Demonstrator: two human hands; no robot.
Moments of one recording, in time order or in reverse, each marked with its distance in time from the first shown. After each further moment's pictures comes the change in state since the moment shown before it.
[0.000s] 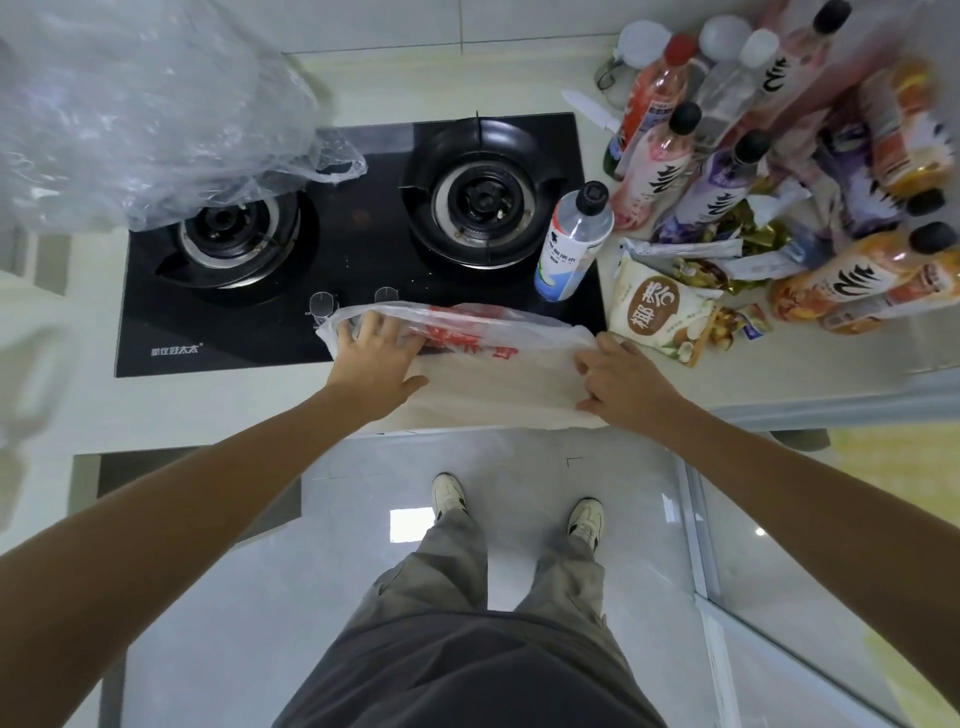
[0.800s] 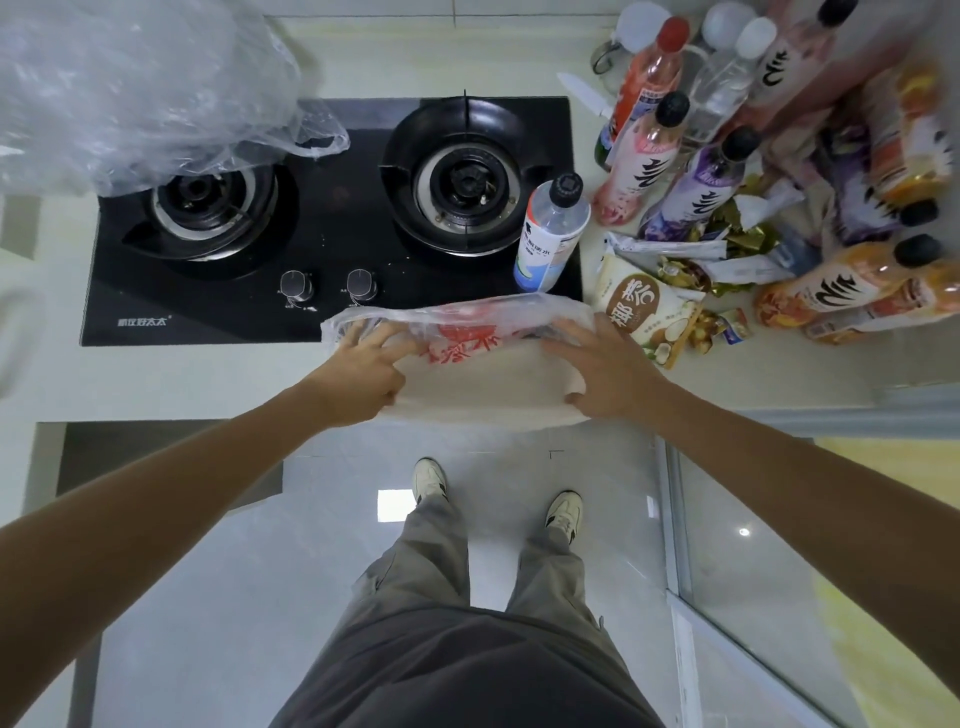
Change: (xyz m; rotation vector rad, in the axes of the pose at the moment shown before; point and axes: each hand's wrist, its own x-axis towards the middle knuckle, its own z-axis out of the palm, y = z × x) left_hand -0.009 0.017 0.010 -0.113 0.000 0.338; right_hand 0.001 0.029 -0.002 0.178 -0.008 0.030
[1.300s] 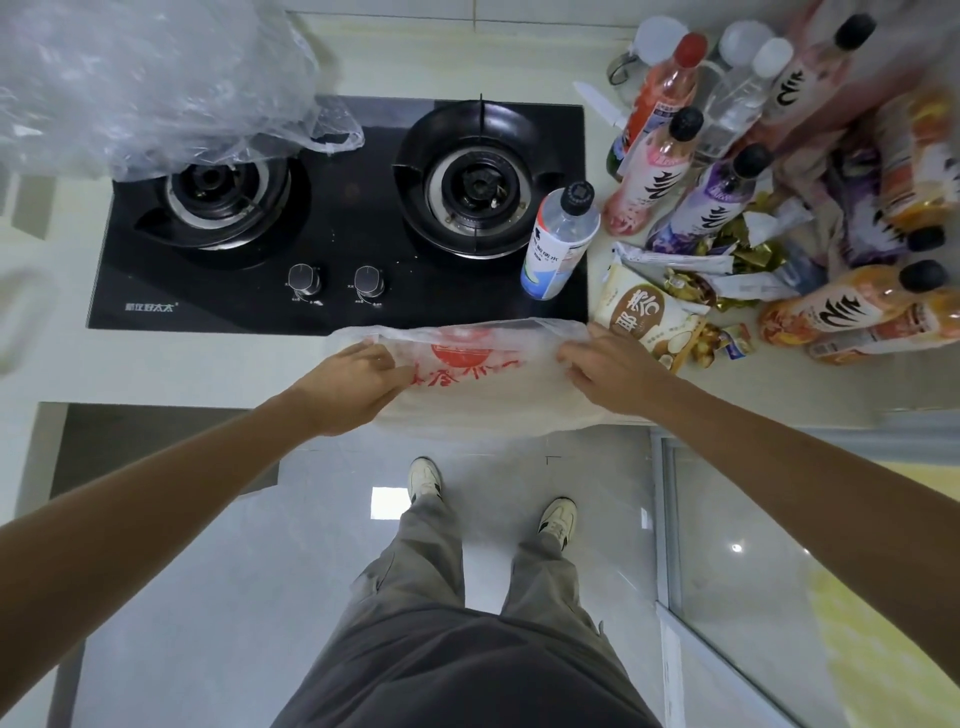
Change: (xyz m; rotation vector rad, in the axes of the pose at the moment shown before) left_hand -0.022 0.004 0.003 -0.129 0.135 0.015; right_hand 0.003 0.007 -0.014 0.016 0.144 -0.108
